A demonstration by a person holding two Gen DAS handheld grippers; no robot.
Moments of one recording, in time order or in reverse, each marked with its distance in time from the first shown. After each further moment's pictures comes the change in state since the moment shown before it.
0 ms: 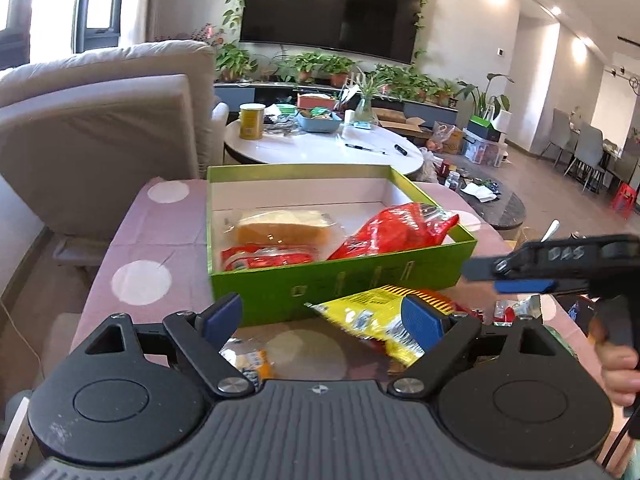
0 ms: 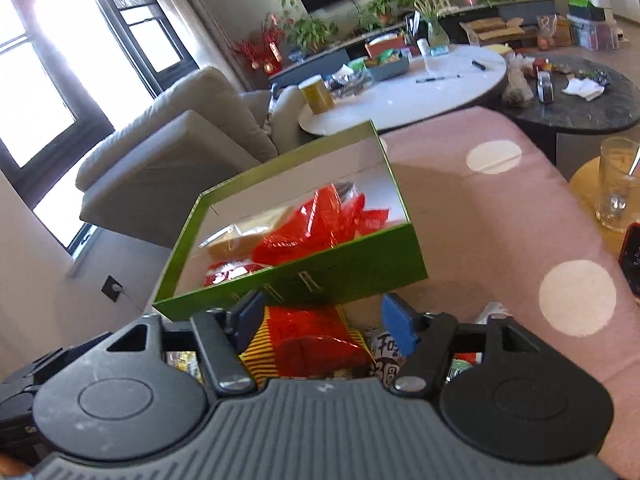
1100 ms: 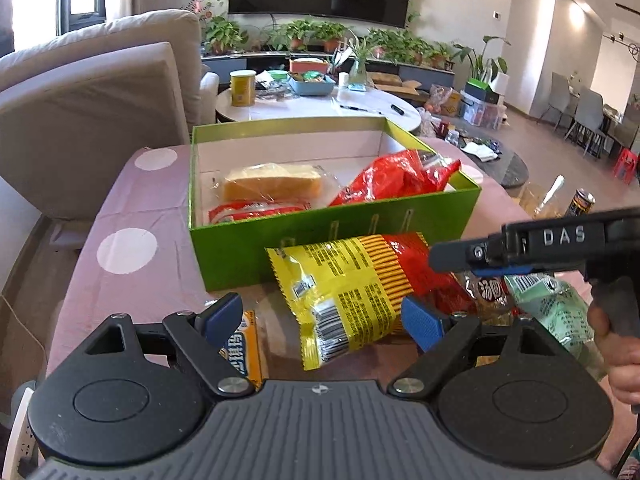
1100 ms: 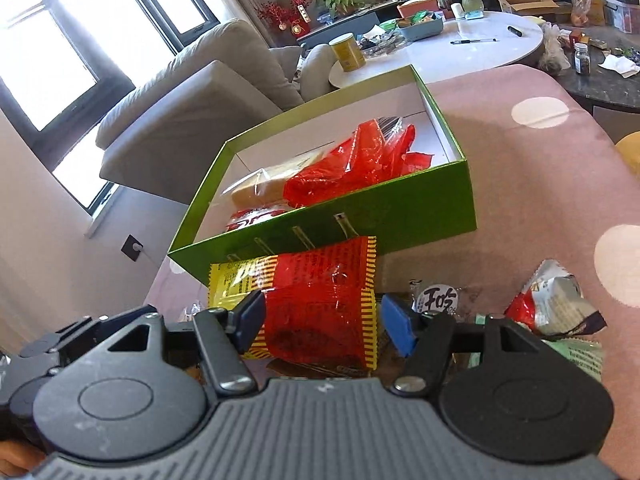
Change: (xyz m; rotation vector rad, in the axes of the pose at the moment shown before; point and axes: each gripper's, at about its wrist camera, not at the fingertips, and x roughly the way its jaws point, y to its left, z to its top) left arm 0.020 -0.006 -0.019 0.039 0.107 0.001; right arm 0.017 0.009 -0.016 -0.037 0.105 0.085
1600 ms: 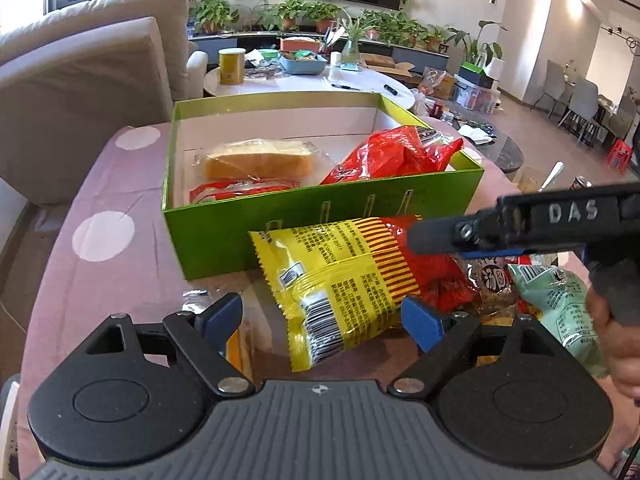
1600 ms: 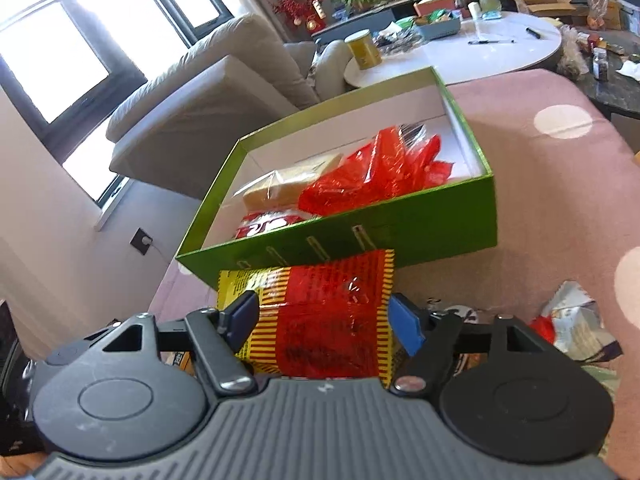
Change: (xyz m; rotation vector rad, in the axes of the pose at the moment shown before) left arm 0.023 0.001 0.000 -0.008 0.059 -0.039; right arm 0.013 0.002 0.010 -0.029 0.026 0.037
